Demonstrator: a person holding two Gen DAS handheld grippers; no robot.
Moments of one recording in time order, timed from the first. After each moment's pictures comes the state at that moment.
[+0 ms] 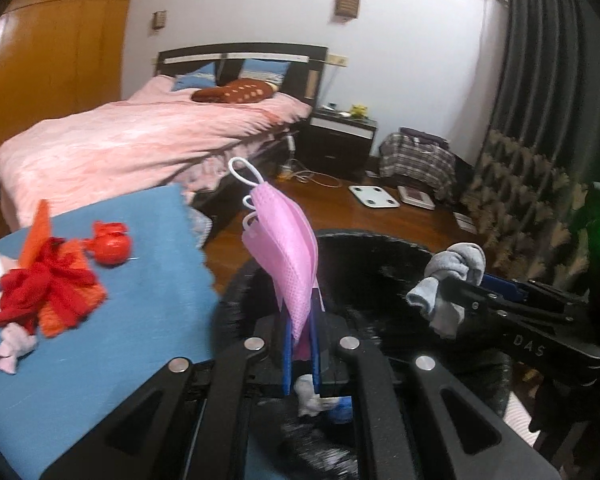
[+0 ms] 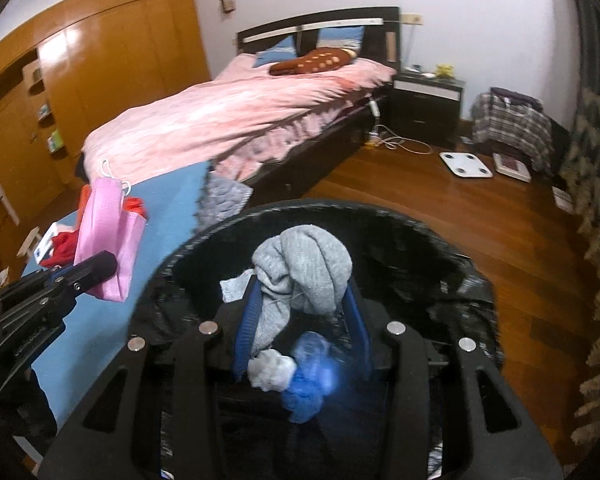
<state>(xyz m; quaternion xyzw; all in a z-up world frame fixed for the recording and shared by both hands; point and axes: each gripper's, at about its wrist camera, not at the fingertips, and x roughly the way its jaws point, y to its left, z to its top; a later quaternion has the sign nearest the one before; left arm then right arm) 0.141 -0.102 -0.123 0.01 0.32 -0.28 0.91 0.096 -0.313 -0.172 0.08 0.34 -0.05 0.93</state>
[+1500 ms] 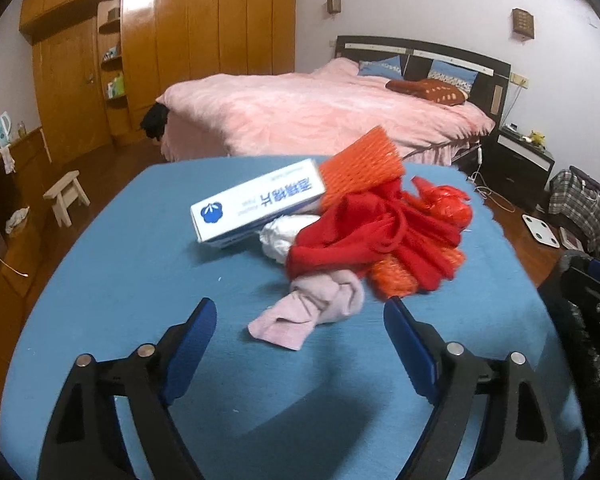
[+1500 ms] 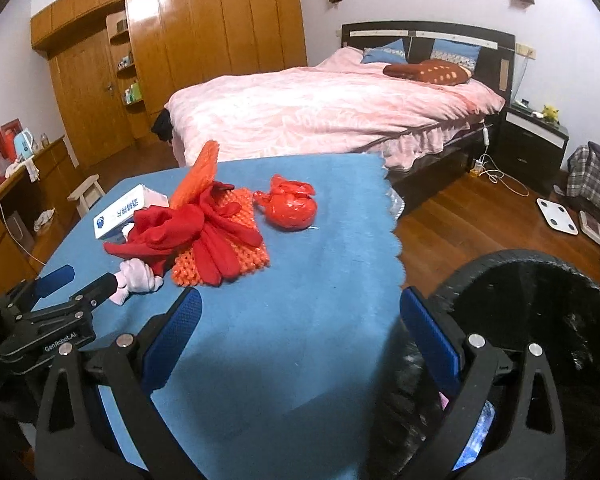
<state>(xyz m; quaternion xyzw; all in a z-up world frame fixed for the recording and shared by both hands) 0.190 0.164 -0.179 -0.02 0.35 0.04 0.94 0.207 -0.087 -0.193 0.00 0.34 0.11 0.93</state>
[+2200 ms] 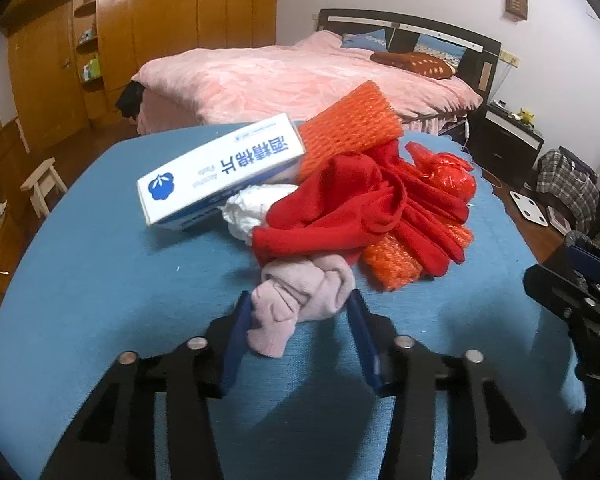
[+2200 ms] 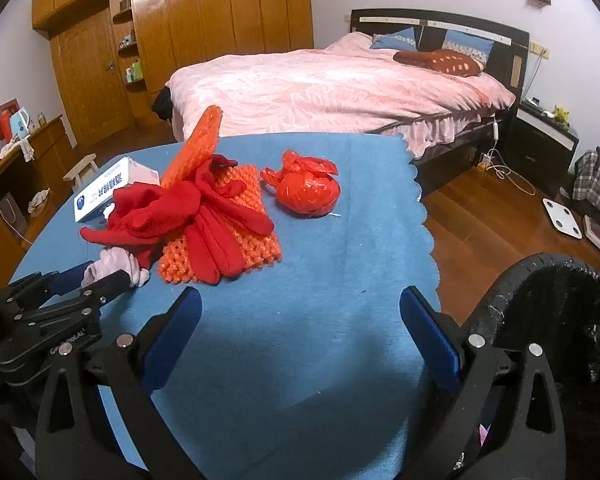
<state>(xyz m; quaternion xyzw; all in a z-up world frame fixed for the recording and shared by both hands) 0.211 0.160 -0.203 -0.02 0.39 0.00 0.92 0.229 -0.068 -0.219 -0.02 0.37 0.11 0.92</state>
